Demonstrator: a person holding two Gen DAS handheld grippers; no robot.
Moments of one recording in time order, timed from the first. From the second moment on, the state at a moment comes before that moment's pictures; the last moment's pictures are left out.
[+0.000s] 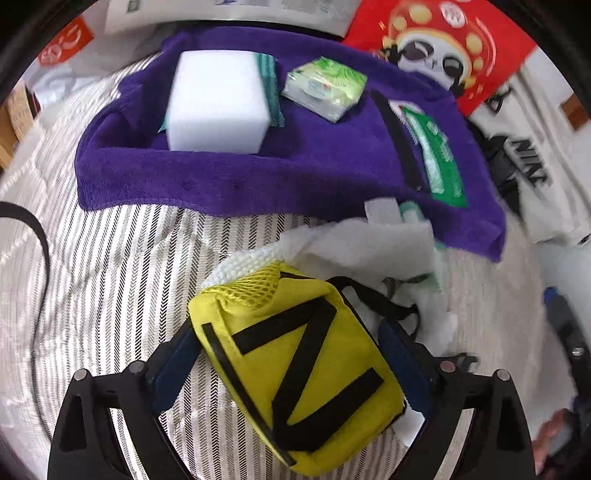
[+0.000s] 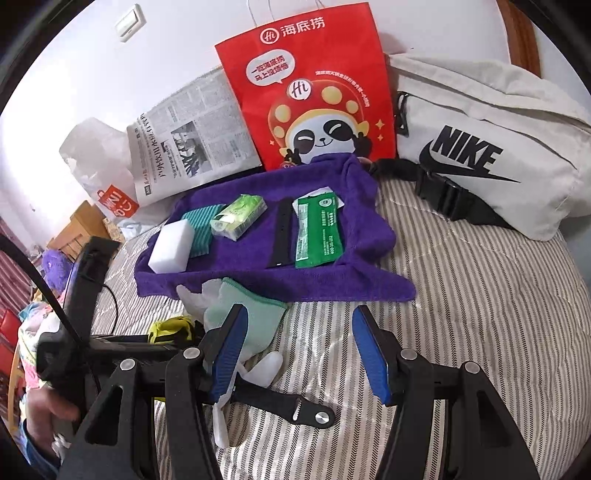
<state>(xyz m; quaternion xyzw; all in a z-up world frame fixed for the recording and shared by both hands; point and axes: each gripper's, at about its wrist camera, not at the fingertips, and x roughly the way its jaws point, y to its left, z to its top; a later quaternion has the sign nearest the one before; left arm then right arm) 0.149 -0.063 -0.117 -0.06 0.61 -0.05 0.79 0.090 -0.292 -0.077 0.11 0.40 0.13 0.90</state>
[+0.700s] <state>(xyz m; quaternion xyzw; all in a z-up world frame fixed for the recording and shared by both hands) 0.124 0.006 -0.109 0.02 0.57 -0.07 0.82 0.089 -0.282 -0.080 0.10 0.40 0.13 0.90</state>
